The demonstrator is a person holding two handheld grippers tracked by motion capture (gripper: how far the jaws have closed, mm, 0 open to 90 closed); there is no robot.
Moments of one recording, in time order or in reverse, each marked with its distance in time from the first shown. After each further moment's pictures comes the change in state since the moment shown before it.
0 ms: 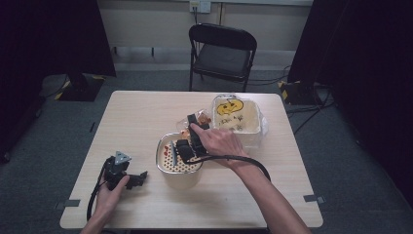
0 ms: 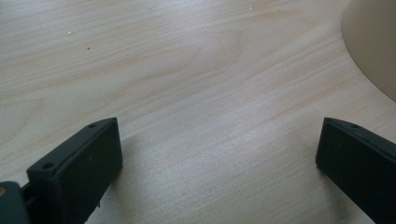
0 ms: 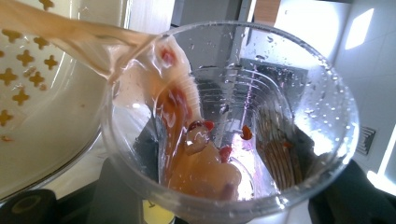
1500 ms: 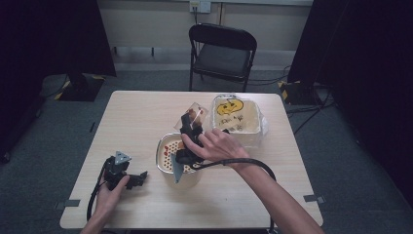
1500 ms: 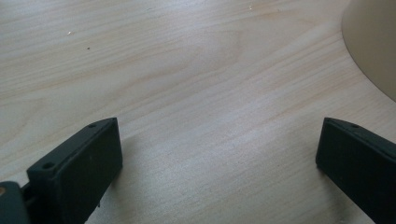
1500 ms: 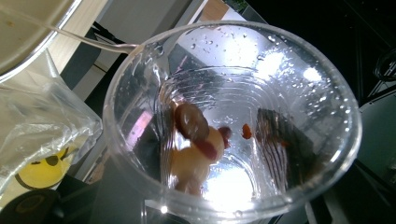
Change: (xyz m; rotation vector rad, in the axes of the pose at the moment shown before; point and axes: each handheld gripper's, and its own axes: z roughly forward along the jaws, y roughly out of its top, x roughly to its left) left arm 0.000 0.000 0.000 -0.001 0.003 0.003; right arm 0.017 0.006 -0.008 0.082 -0.295 -0.451
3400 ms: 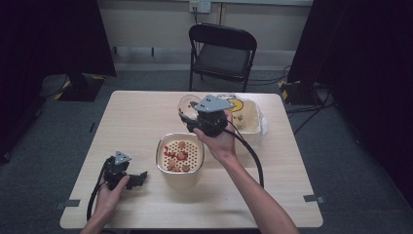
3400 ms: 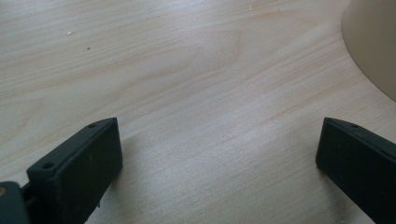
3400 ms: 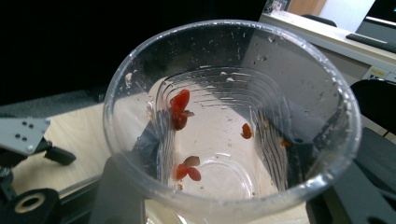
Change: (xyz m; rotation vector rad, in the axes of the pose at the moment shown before) left arm 0.000 0.000 0.000 0.001 -0.003 -0.003; right arm -0.023 -0.090 0.041 -0.457 0.606 1.835
